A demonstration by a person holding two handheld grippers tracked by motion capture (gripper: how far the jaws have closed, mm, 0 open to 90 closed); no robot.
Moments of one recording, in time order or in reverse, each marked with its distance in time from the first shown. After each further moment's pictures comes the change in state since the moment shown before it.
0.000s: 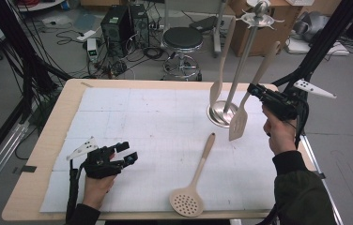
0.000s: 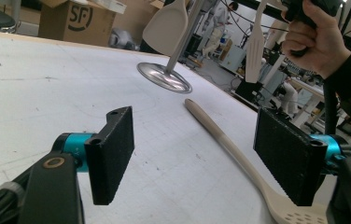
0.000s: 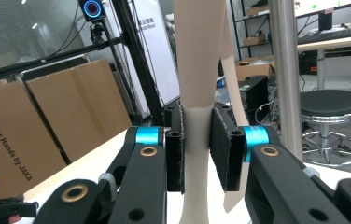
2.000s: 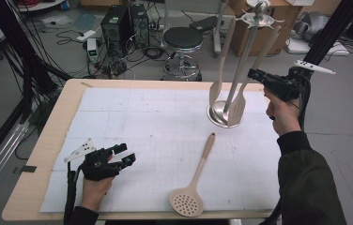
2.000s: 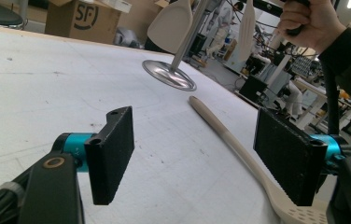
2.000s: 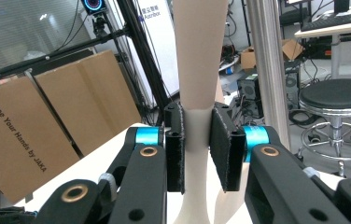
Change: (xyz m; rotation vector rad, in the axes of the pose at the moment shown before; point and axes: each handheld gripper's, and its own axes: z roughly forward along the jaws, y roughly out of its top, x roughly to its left) left arm 0.001 -0.003 -0.007 -0.001 0.019 -0.008; right arm -0.028 0.035 0.025 0.068 0.040 0.034
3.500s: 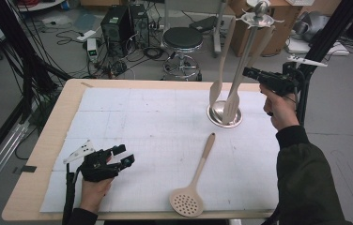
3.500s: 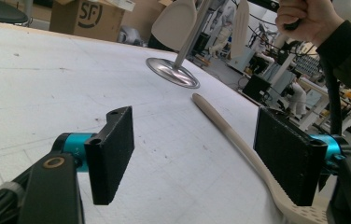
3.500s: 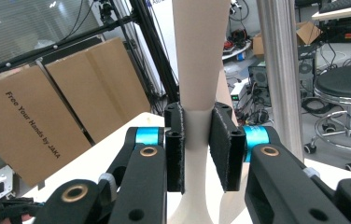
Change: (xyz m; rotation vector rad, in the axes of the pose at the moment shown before) left arm 0.000 -0.003 -0.003 0.008 0.014 -0.001; right arm -0.010 0.005 0.018 0.062 0.045 0.015
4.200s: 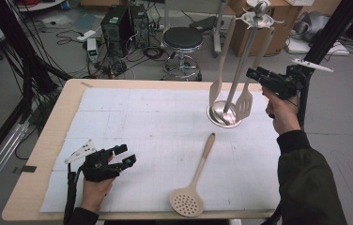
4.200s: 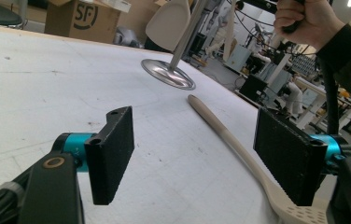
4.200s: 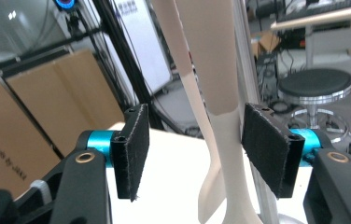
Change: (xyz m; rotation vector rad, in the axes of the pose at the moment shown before) left arm -0.004 0.001 0.003 -0.006 -0.013 0.003; right arm 0.007 -0.005 -0.012 -0.051 -0.137 0.018
